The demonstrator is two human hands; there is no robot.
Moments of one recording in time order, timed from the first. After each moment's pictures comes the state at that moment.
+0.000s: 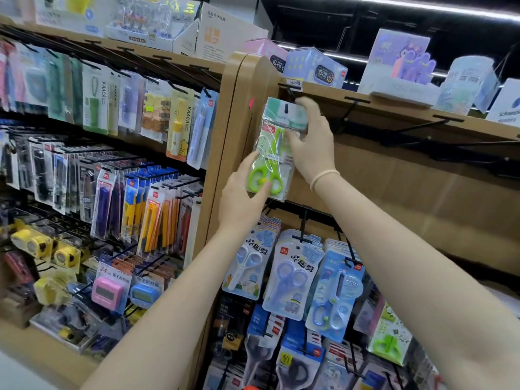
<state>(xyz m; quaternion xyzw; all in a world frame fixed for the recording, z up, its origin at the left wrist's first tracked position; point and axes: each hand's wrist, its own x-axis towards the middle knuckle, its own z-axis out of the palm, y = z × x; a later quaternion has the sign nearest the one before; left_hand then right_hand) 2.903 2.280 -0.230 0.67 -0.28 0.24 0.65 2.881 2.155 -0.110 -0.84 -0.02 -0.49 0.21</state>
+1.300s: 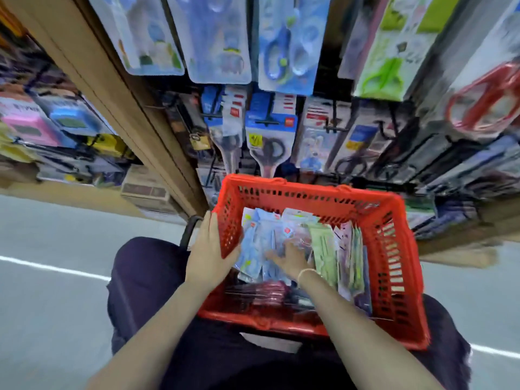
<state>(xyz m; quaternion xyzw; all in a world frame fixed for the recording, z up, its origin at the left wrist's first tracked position) 2.702 2.318 -0.674 0.92 -0.25 -0.13 0.26 2.602 2.125 -0.723 -0.78 0.39 0.20 0.46</state>
